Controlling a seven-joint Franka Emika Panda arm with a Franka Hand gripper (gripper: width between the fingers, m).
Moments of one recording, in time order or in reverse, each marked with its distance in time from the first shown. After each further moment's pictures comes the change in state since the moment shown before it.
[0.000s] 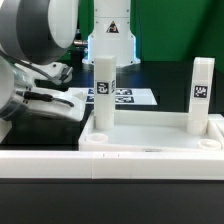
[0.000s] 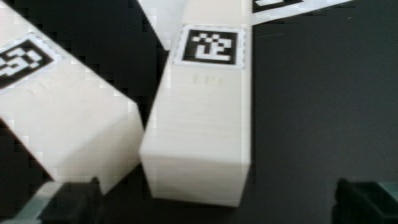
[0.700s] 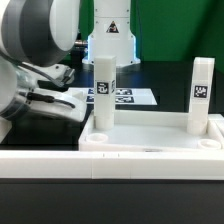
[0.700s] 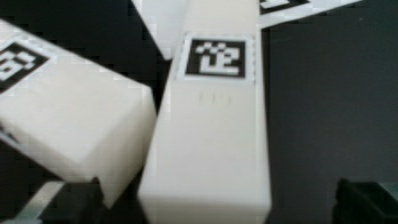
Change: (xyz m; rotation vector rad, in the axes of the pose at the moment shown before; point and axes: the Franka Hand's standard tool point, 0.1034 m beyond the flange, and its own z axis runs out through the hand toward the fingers) arm -0.006 0.002 0.017 0.009 -0.011 0.023
